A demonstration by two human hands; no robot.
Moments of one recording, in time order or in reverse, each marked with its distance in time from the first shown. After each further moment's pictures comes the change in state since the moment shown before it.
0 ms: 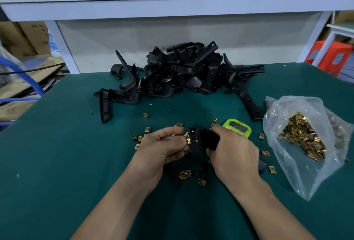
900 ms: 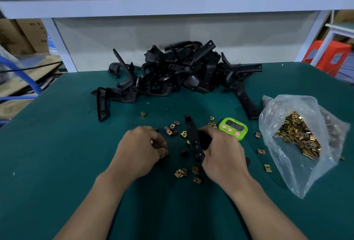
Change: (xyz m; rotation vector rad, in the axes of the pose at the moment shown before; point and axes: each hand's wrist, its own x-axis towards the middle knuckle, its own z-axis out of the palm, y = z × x) left_hand 0.011 0.011 -0.031 1.284 0.165 0.284; right_hand -0.005 -0.004 -0.001 0.393 -0.138 -0.014
